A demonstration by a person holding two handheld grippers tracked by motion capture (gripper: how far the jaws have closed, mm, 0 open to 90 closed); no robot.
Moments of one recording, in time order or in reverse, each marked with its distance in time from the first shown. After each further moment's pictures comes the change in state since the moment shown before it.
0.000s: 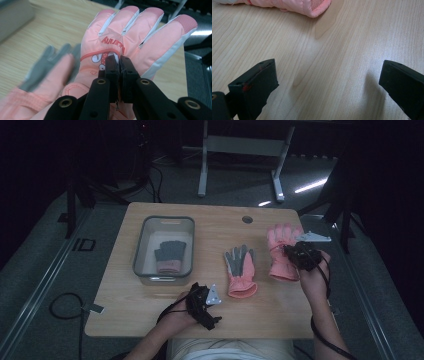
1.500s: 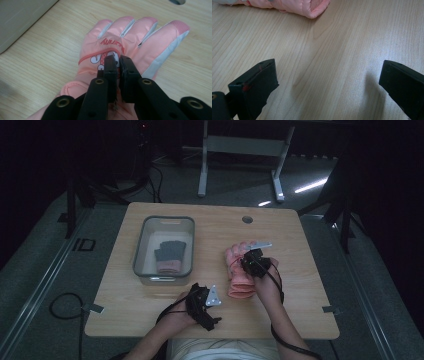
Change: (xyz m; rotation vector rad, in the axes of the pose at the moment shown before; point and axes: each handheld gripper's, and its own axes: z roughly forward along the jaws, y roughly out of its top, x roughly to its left) left arm -0.002 0.000 -0.002 -0.005 0.005 0.017; right arm 0.110 -0.009 0.072 0.170 0.103 -0.049
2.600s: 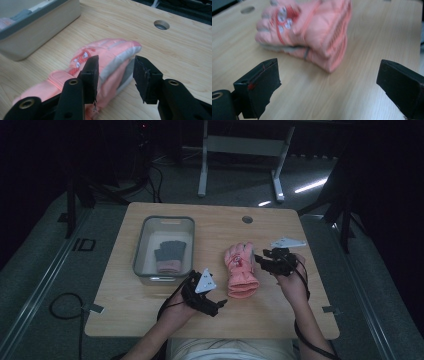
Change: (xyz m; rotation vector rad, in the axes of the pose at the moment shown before) left arm 0.018 0.029 -0.049 -0.280 0.064 -0.148; right arm -0.054 -0.010 -0.053 -0.178 0.109 -0.029
